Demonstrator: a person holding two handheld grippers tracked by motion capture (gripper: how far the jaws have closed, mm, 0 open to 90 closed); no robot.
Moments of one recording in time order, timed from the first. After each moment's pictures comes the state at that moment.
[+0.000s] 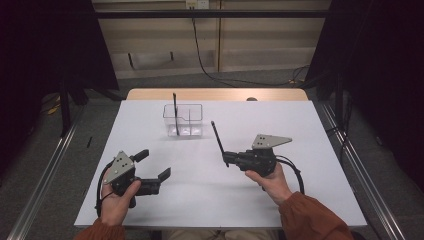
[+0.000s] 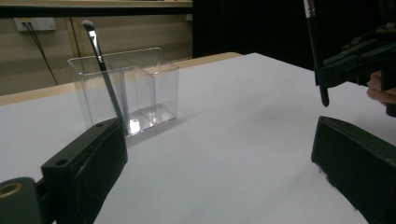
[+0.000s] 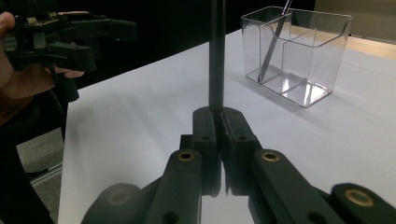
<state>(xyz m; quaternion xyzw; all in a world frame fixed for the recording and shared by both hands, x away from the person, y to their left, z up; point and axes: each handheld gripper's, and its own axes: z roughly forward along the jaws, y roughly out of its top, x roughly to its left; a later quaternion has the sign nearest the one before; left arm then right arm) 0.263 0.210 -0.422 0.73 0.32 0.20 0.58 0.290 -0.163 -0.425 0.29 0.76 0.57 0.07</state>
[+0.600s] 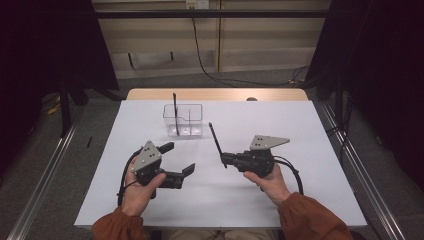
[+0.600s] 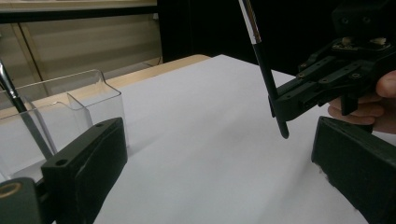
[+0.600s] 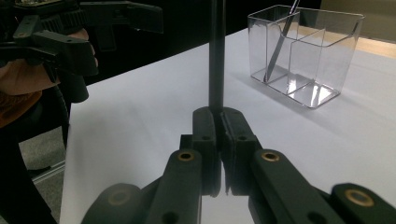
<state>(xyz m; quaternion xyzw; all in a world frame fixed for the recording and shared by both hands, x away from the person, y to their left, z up) 0.278 0.151 -0.406 0.75 0.27 0.16 0.58 0.290 -0.159 -0.427 0.29 0.77 0.57 0.07</state>
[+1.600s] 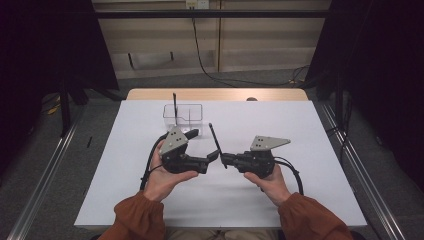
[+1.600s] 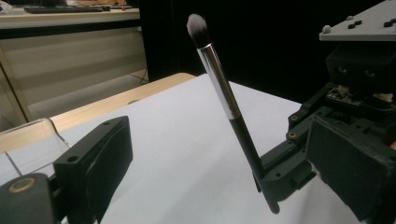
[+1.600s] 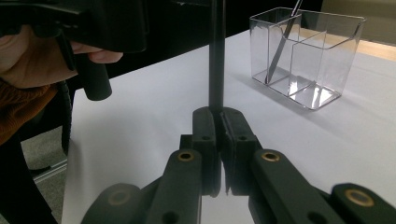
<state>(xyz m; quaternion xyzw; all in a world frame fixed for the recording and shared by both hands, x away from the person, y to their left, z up) 0.301 0.094 -0.387 0.75 0.24 0.16 0.60 0.288 -0.160 -0.426 0.28 0.77 0.57 0.07</state>
